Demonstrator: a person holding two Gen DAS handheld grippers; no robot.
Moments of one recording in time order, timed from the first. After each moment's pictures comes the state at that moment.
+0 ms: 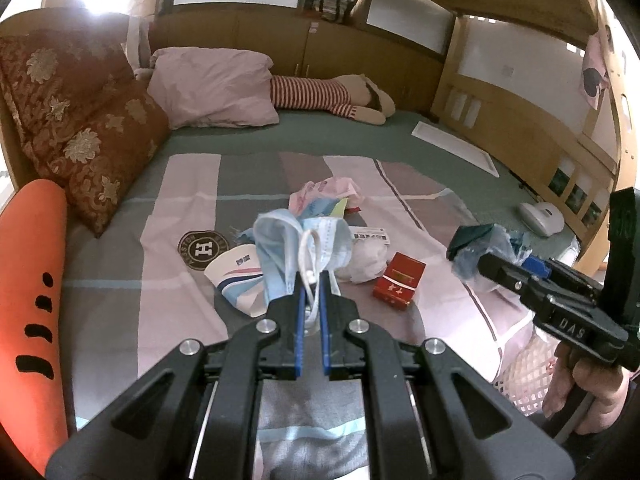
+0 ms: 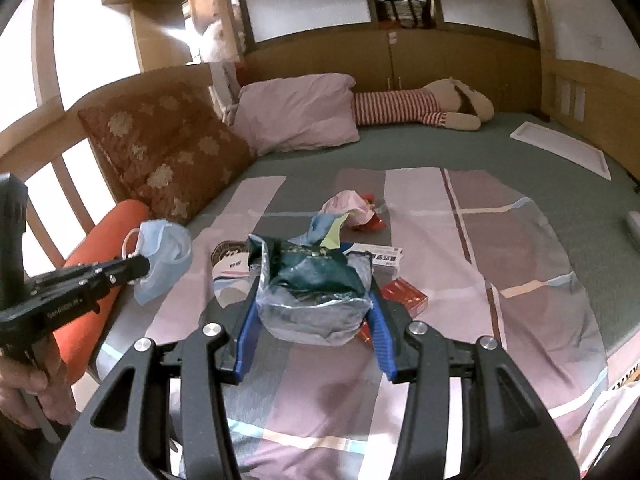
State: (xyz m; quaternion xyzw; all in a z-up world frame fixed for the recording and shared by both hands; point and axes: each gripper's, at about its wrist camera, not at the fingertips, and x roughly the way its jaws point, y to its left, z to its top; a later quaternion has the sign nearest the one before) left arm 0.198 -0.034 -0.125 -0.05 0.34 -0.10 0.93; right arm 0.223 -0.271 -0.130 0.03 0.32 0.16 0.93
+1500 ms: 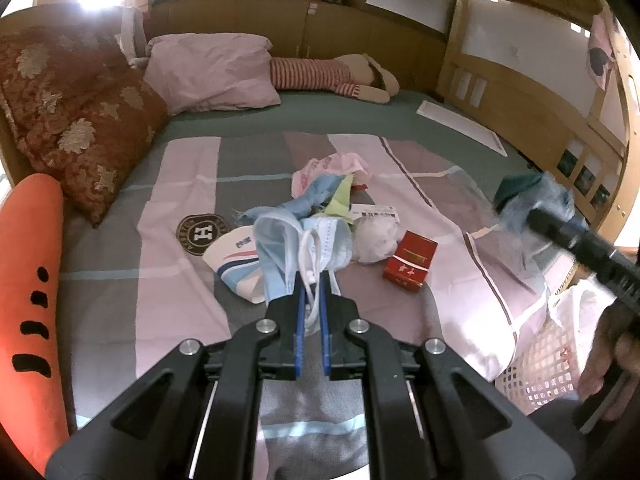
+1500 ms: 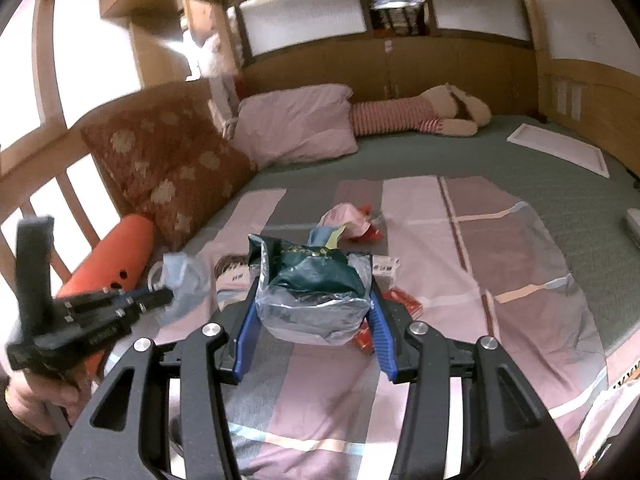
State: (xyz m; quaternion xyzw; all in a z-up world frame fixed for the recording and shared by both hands) left arm 0.205 -0.044 -0.141 -0.03 0.37 -0.10 0.92; right arm 0.209 -0.292 -0.110 0.06 0.29 0.15 0.94
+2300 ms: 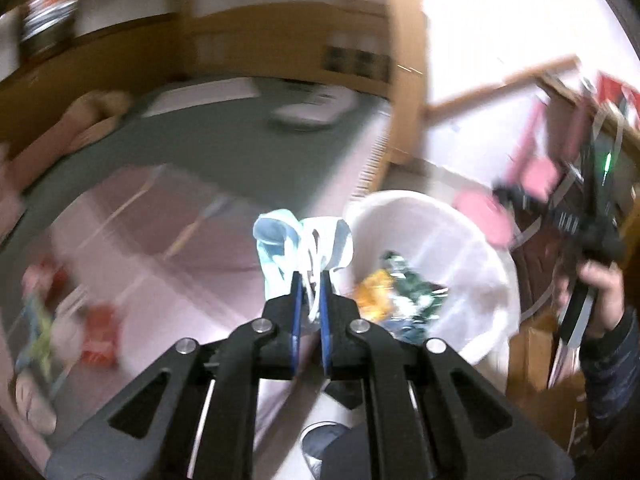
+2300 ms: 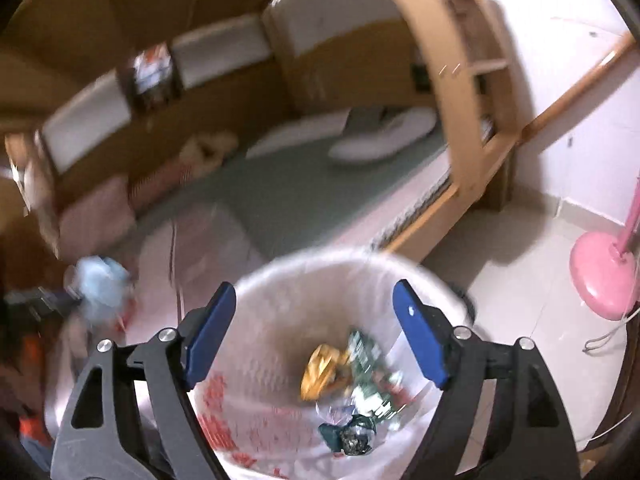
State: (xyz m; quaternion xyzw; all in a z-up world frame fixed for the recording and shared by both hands) left arm 0.116 -0.381 -0.105 0.17 0.34 -0.47 0.80; right arm -0.045 -0.607 -0.106 0.20 0.22 -0.19 0.93
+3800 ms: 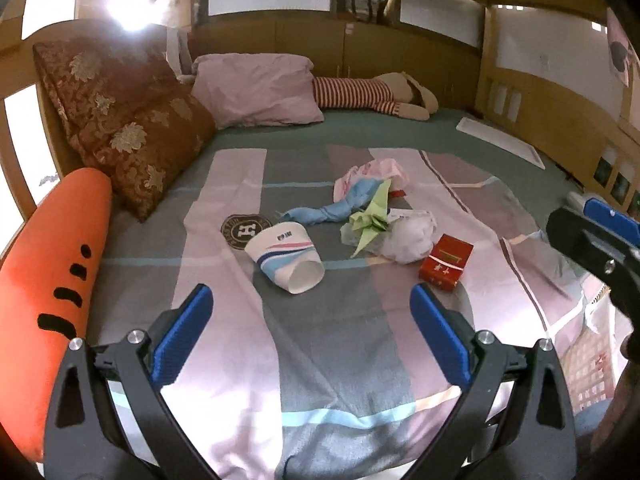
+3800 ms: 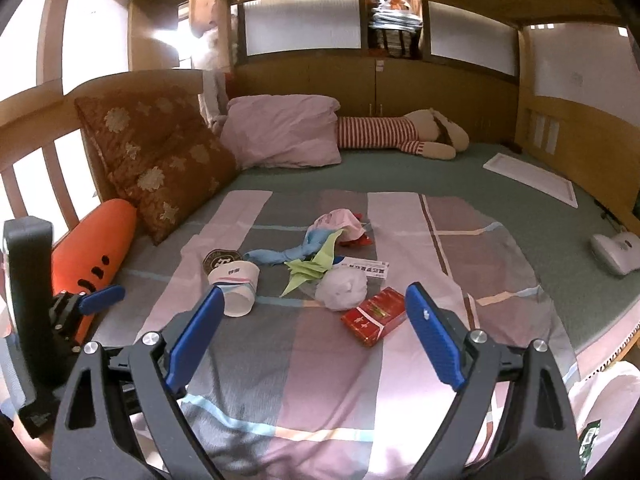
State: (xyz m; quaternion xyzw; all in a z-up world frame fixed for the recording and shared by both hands) left arm 0.181 -0.049 -0.162 -0.01 0.33 -0.01 0.94; right arm 0.182 -0.231 -0.113 -0.01 0.28 0.10 0.95
